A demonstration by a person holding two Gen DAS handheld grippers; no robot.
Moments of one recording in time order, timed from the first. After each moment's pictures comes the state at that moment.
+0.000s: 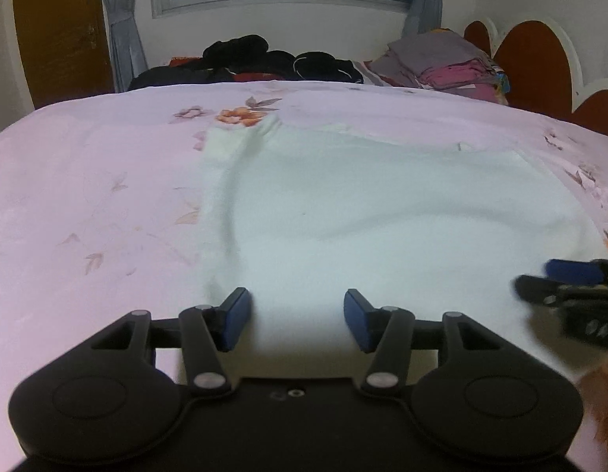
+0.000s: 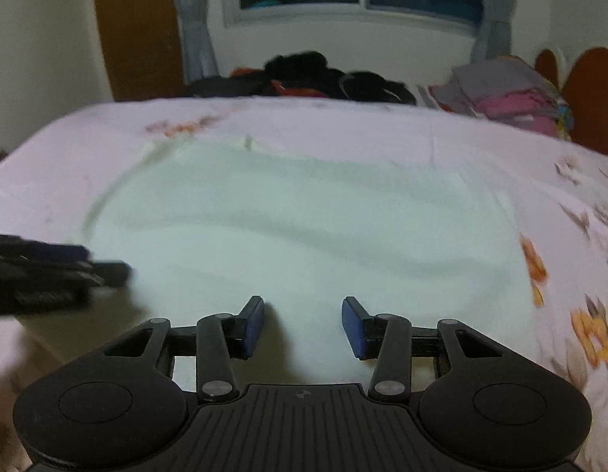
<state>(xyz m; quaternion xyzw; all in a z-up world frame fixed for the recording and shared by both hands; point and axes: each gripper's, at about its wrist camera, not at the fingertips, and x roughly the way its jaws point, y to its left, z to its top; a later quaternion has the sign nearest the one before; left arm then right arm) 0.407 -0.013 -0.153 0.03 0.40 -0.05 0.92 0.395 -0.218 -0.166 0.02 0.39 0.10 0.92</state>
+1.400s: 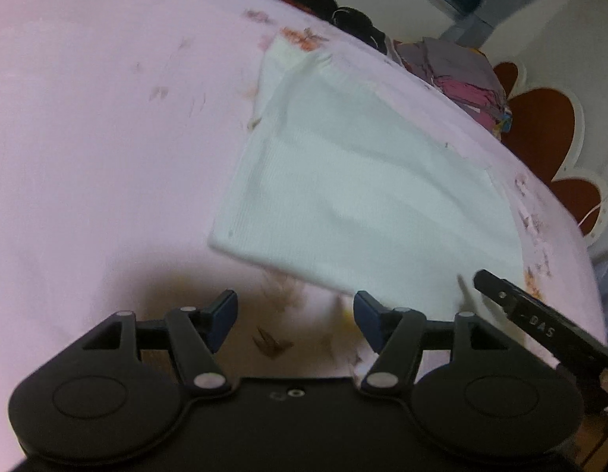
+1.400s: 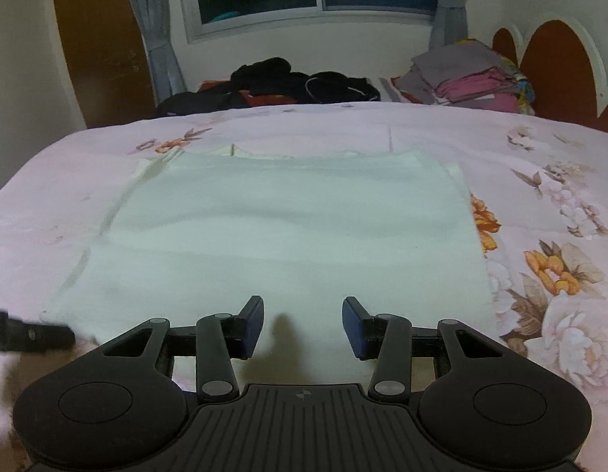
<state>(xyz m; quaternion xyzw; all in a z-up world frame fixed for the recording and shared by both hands) 0.351 0.046 -0.144 -0.21 0.50 -0.07 0.84 0.350 -0.207 -0.134 0.06 0.38 0.06 0.92</state>
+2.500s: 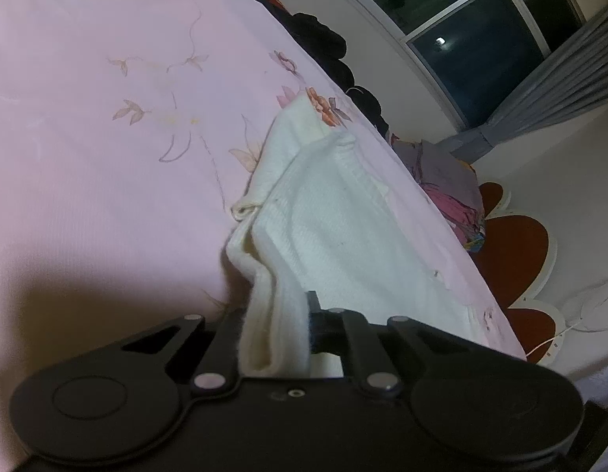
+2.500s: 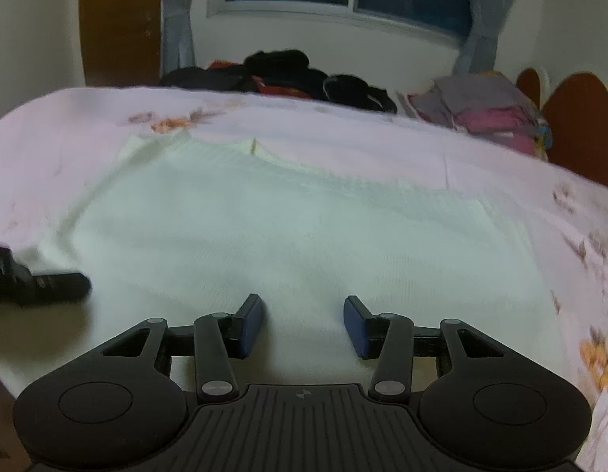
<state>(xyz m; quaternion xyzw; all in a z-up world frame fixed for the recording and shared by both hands) 0.426 0.060 -0.189 -0.37 0.38 -0.04 0.85 0.426 -0.148 -0.180 -0.05 0.37 0.06 0.93</state>
